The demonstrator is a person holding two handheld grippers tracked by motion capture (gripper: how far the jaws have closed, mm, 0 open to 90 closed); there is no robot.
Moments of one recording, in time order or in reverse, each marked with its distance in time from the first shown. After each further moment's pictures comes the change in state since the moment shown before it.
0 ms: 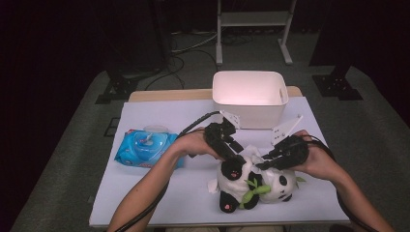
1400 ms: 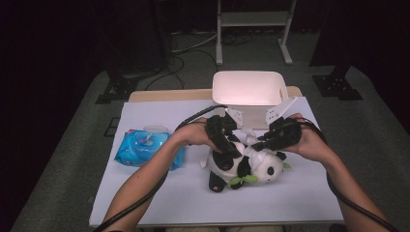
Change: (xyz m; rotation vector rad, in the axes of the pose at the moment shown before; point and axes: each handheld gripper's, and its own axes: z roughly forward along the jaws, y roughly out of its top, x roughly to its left) left arm 0.012 0.007 -0.008 0.110 0.105 0.120; right arm -0.039 0.026 0.000 -0.028 -0.038 0.034
